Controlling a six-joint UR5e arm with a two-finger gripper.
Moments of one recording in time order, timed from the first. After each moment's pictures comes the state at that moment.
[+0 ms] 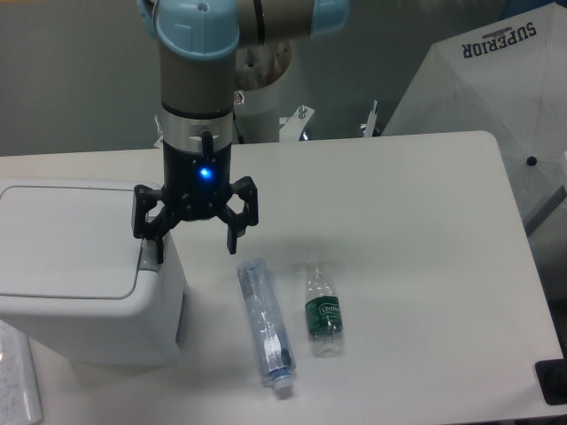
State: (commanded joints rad) arm 2.25 -1.73 -1.55 -0.99 1.36 -0.08
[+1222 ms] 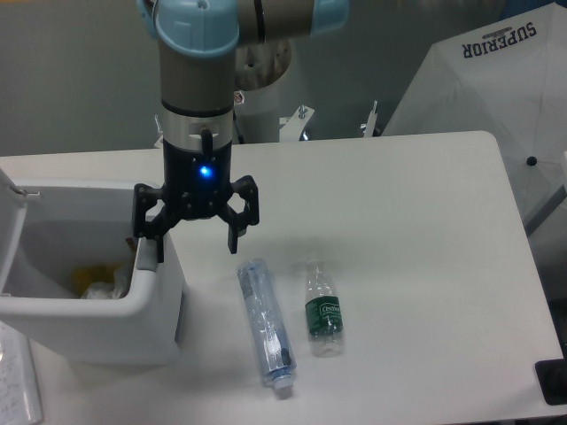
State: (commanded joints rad) arm 2.26 -1.73 -1.49 -0.98 1.37 -0.06
